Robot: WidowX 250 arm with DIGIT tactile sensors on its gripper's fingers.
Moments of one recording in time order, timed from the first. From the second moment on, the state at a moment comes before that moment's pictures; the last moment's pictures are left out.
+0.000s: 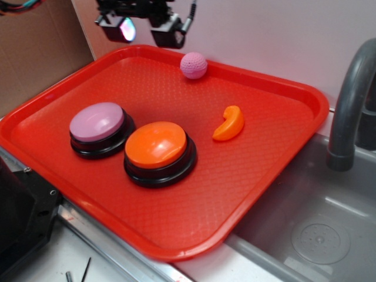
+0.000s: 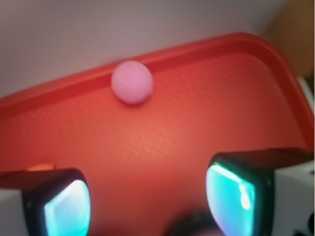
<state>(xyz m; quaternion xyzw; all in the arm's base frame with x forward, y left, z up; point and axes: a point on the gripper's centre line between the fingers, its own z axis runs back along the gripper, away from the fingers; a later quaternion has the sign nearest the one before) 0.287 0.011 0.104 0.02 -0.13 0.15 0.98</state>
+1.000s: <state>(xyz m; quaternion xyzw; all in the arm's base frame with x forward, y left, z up) 0.355 0.037 0.021 0.07 -0.12 0.13 0.98</state>
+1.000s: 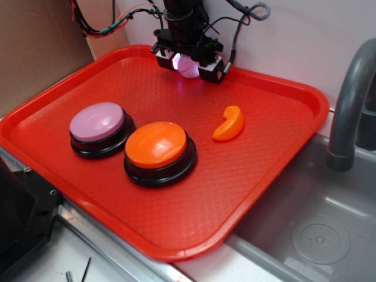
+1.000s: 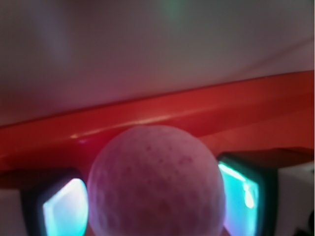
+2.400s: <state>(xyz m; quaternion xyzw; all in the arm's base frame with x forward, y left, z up) 0.235 0.004 0.196 -0.05 -0.11 0.28 0.95</state>
